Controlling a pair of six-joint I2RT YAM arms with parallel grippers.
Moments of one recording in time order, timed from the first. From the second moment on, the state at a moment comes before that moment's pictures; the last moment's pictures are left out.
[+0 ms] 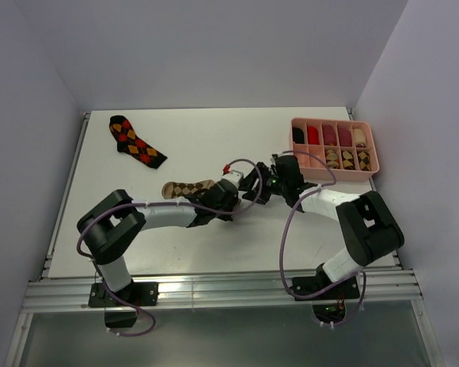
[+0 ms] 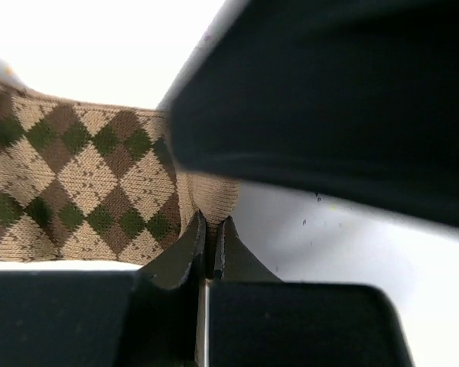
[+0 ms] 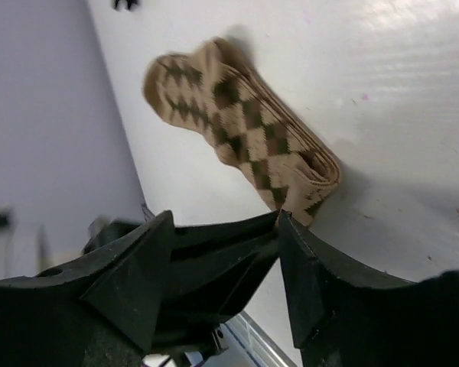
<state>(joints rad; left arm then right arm) -0.97 1.77 0.95 0.01 -0.25 -0.43 0.40 1.56 0.69 0.20 -0.49 1.06</state>
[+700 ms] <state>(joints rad) -0.55 1.77 0.72 0.37 0.54 -0.90 0.46 1.71 0.55 0.57 -0.49 1.07</state>
